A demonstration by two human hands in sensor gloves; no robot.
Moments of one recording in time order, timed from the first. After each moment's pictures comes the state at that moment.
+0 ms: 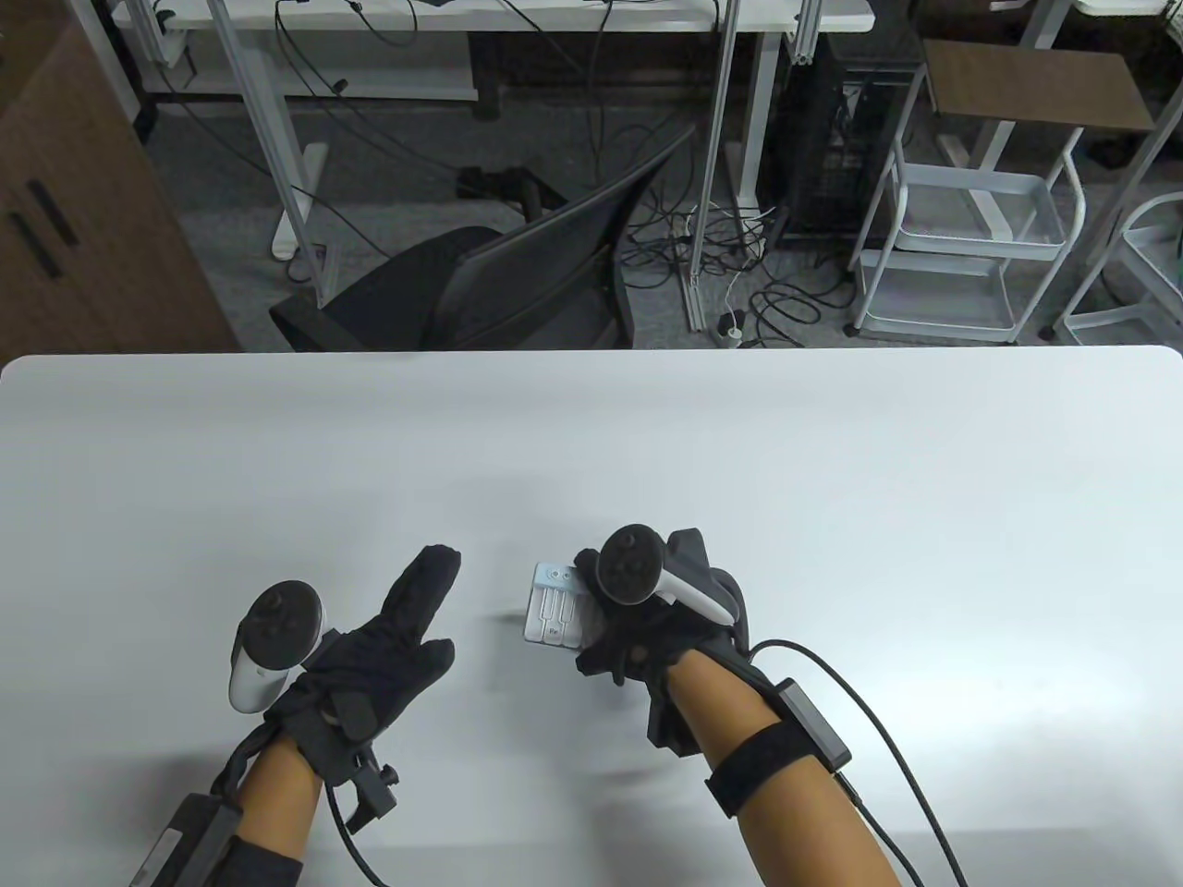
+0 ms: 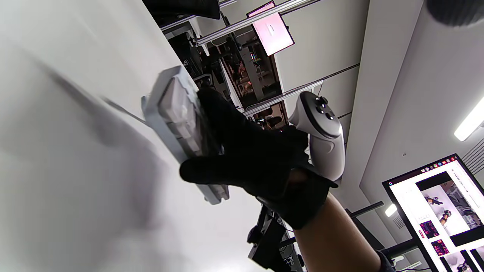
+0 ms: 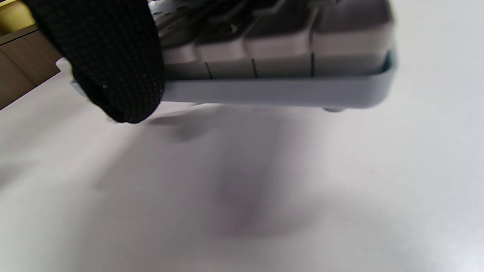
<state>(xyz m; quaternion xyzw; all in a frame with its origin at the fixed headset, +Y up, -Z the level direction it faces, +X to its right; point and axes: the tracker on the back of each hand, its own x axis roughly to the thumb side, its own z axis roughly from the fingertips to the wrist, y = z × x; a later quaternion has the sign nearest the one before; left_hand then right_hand) -0.239 -0.684 -0.291 -0.13 -0.29 0.55 0.77 0.031 -0.704 -0.352 0.15 0.23 0.95 0.16</state>
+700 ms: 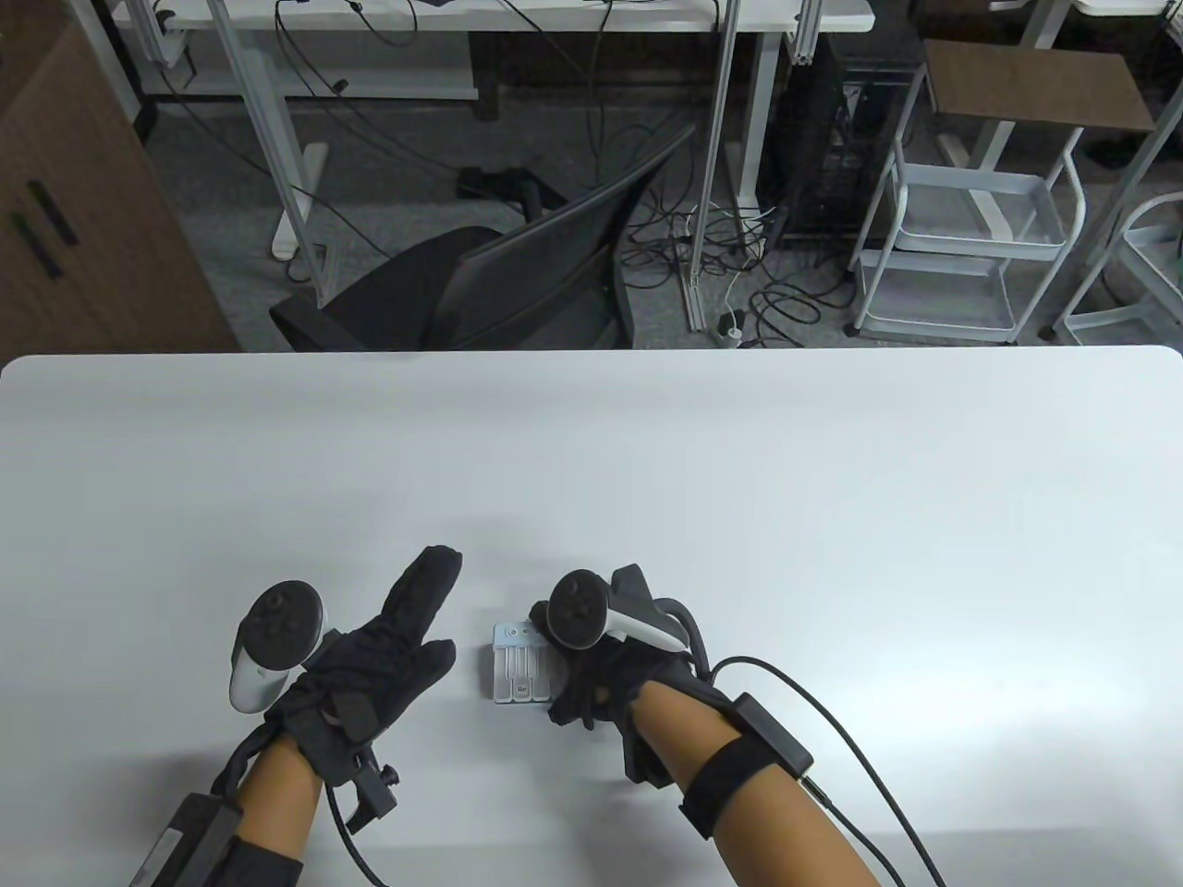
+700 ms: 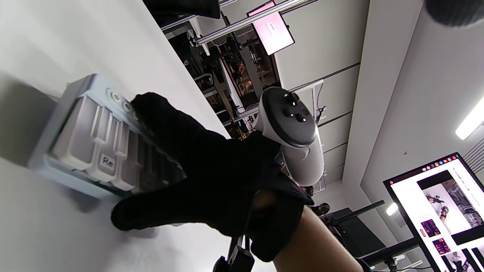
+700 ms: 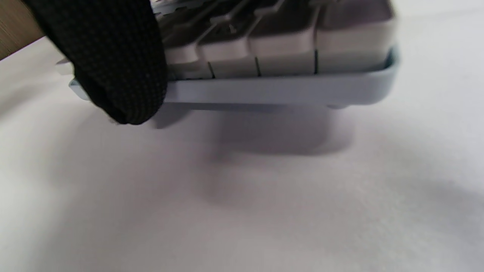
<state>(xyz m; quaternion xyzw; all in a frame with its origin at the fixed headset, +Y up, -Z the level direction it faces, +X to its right) -0.239 -0.684 -0.291 -0.14 -0.30 0.55 0.77 0.000 -0.744 -0.336 0.20 0.27 0.93 0.12</state>
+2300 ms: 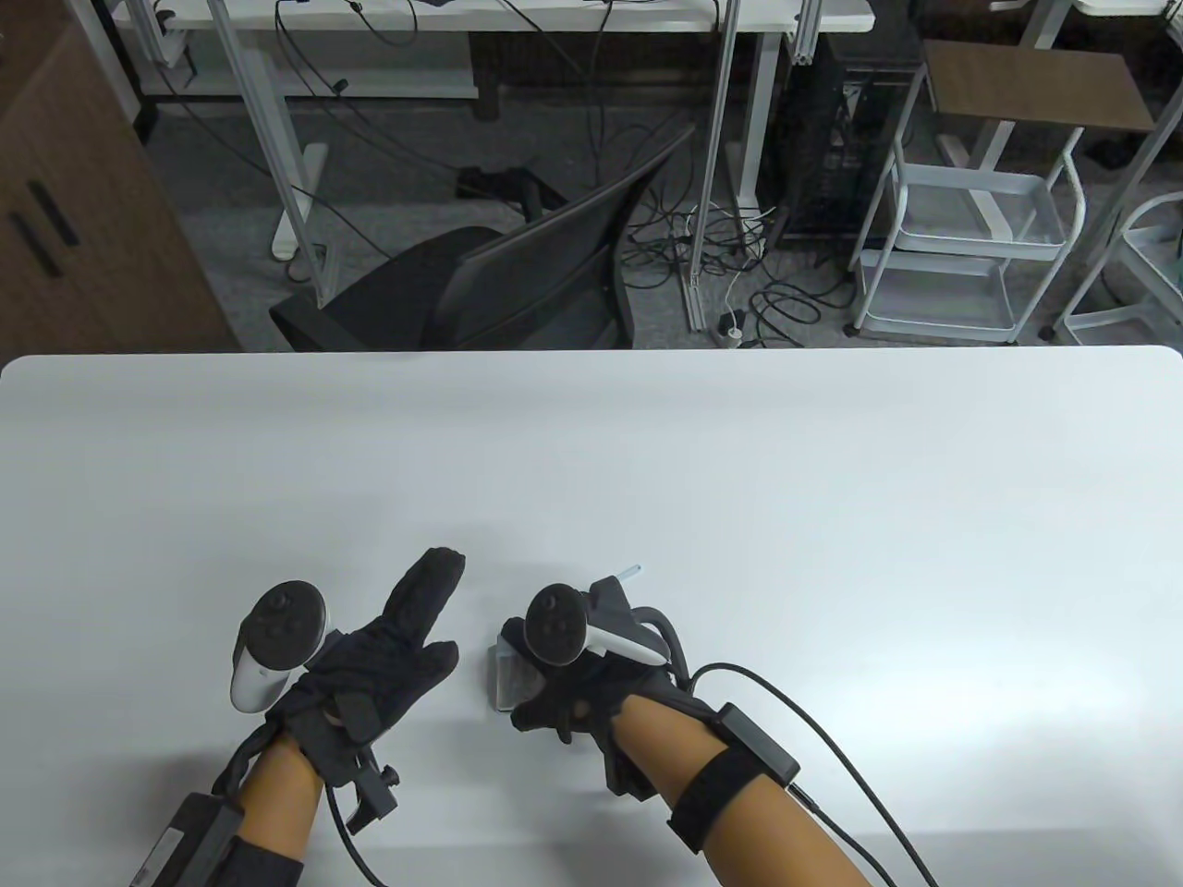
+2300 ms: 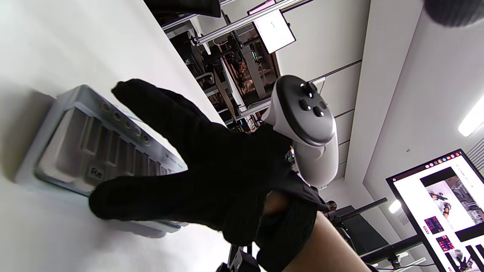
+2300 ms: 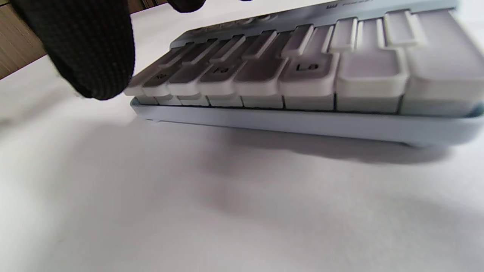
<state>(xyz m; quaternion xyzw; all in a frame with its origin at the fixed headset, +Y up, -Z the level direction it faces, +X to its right) -0.238 -0.685 -0.291 -0.14 -0.30 0.54 0.77 -0.021 -0.738 -0.323 0.23 0.25 0.93 0.12</state>
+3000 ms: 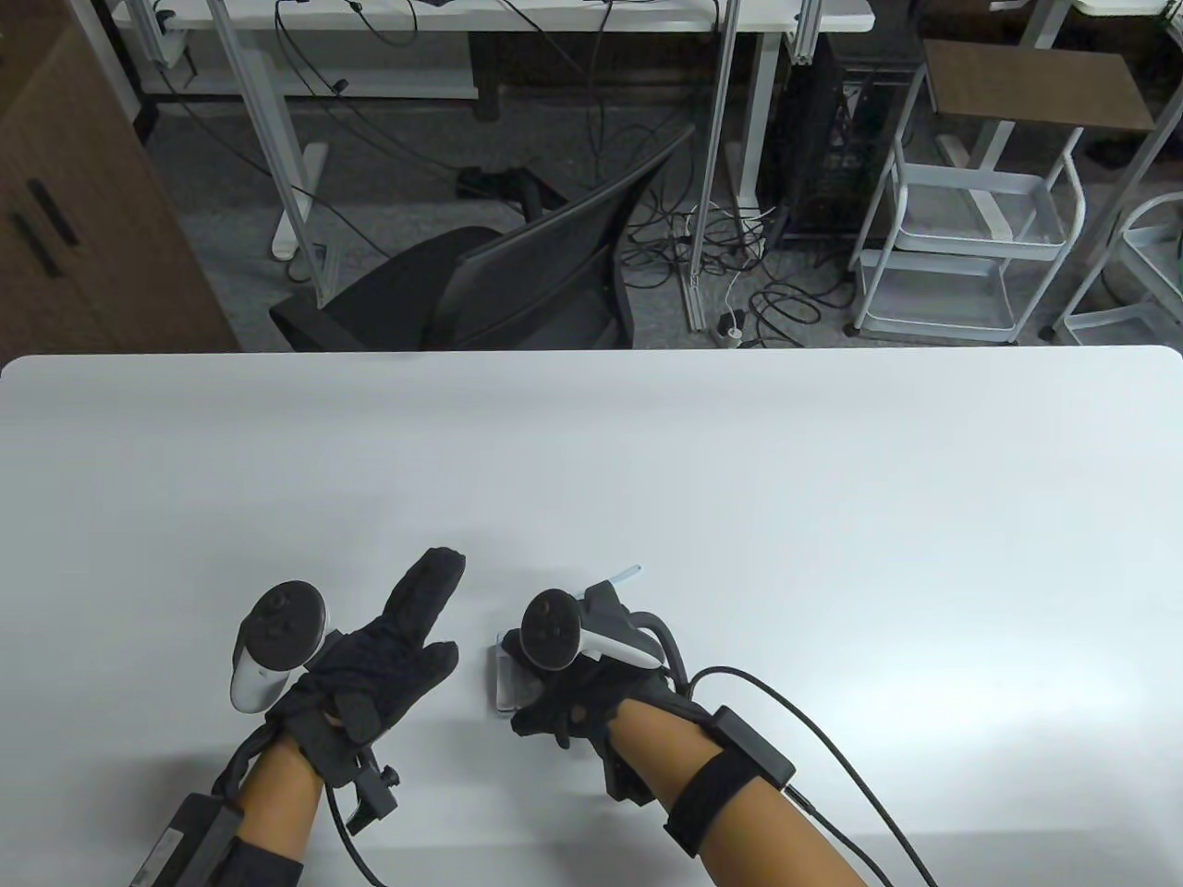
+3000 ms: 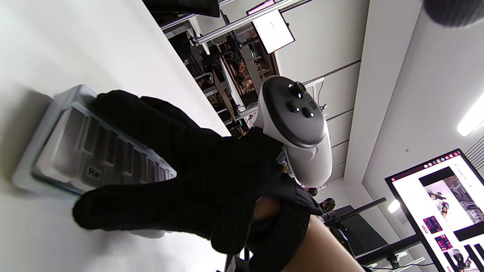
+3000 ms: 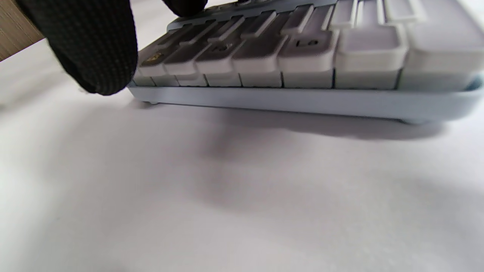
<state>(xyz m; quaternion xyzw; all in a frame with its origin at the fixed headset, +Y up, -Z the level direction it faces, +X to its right) -0.238 -0.684 -0.291 -0.14 -0.30 0.54 0.77 -0.023 -0.741 -0.320 0.22 0.27 0.93 0.11</state>
